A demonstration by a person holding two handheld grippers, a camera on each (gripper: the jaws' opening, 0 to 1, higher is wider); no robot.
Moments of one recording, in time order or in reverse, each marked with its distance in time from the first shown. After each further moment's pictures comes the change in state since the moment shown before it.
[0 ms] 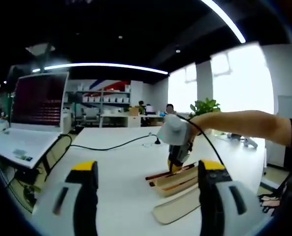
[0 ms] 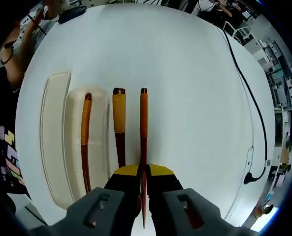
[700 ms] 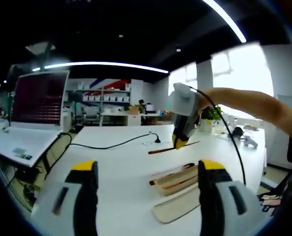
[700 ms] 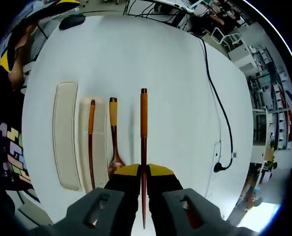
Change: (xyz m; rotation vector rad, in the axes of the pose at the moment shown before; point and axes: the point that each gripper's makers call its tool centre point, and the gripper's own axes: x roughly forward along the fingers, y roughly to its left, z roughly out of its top) left arm 0.001 -0.001 -0.002 0.001 0.008 -0.003; right arm -0.094 -0.017 -0.001 -0.001 0.013 -0.156
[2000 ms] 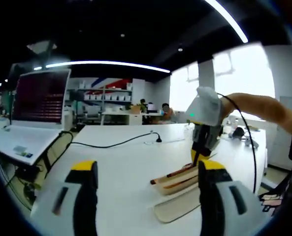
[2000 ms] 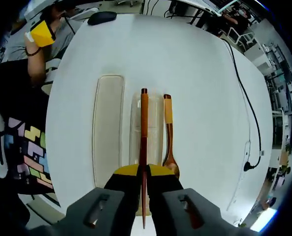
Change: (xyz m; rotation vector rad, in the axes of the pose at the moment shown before) left arm 0.001 0.001 -0.002 -0.005 0.006 0.010; right arm 0.023 0.087 -0.005 -0.010 -0.020 0.184
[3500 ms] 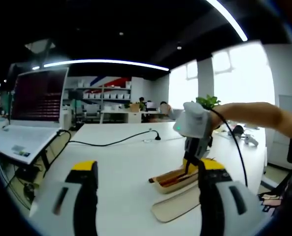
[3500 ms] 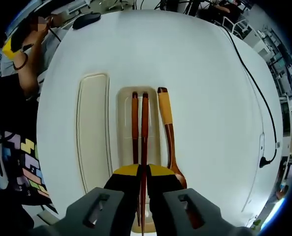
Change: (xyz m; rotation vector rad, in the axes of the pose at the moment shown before) left arm 0.003 -0.005 -0.006 0.005 0.020 -0.008; right arm 0.033 -0.008 0.002 0.099 -0.030 0.058
